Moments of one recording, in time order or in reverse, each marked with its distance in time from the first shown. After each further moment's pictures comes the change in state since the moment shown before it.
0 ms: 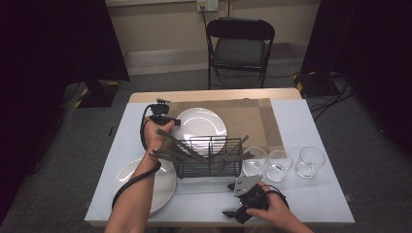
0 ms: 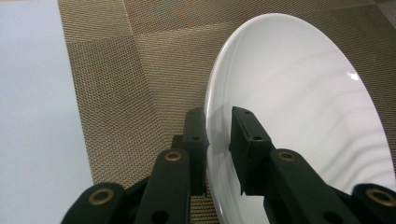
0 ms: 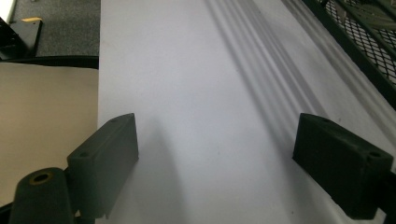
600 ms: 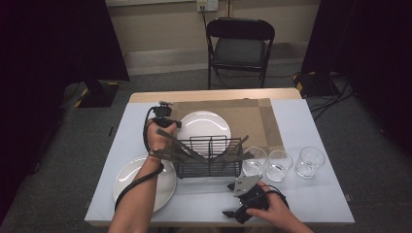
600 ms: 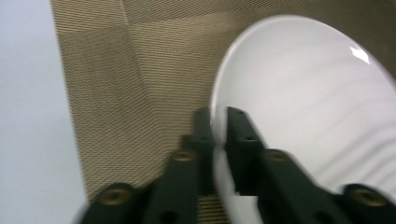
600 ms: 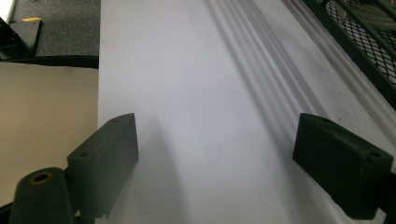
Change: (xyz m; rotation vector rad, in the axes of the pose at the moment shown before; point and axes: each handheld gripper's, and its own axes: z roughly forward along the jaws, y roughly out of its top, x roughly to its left) left arm -0.003 -0.007 0.009 0.006 -0.022 0.002; right arm 0.000 0.000 0.000 0.001 -0.001 -0.002
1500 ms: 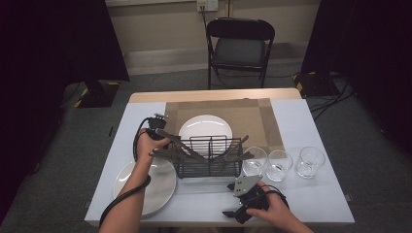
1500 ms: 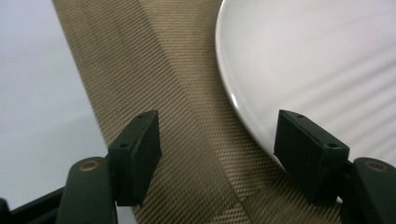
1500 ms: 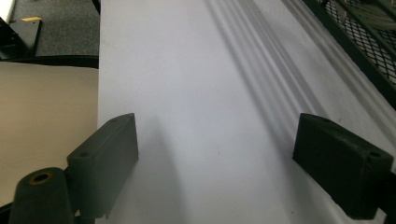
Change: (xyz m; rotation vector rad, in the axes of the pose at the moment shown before) left arm 0.017 -0.042 -0.012 0.076 0.007 0.106; right arm 0.000 0.000 0.000 0.001 0.000 0.001
